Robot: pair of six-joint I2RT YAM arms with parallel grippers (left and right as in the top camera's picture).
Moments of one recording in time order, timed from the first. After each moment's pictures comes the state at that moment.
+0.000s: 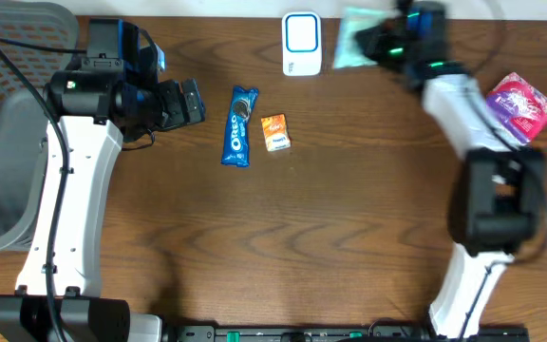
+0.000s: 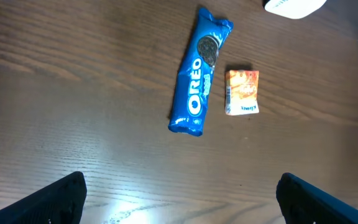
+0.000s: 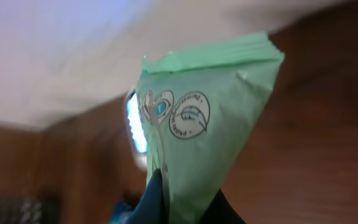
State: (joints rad) left arm -0.05 1.59 1.64 -1.18 0.22 -0.30; right arm 0.03 2.10 1.67 -0.17 -0.46 0.56
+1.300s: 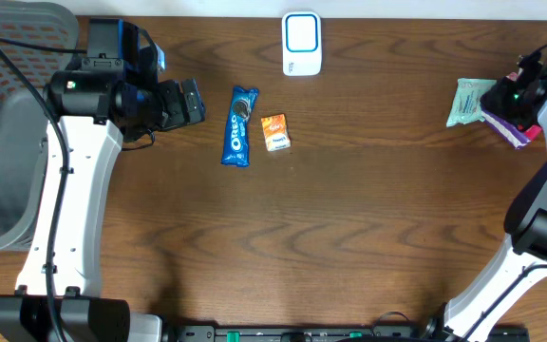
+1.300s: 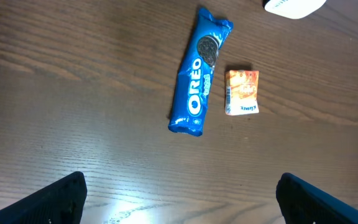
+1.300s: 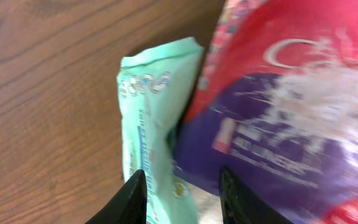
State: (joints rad) left arm -0.05 1.59 1.64 -1.18 0.22 -0.30; right arm -0.43 2.16 1.69 -0.62 -0.26 0.12
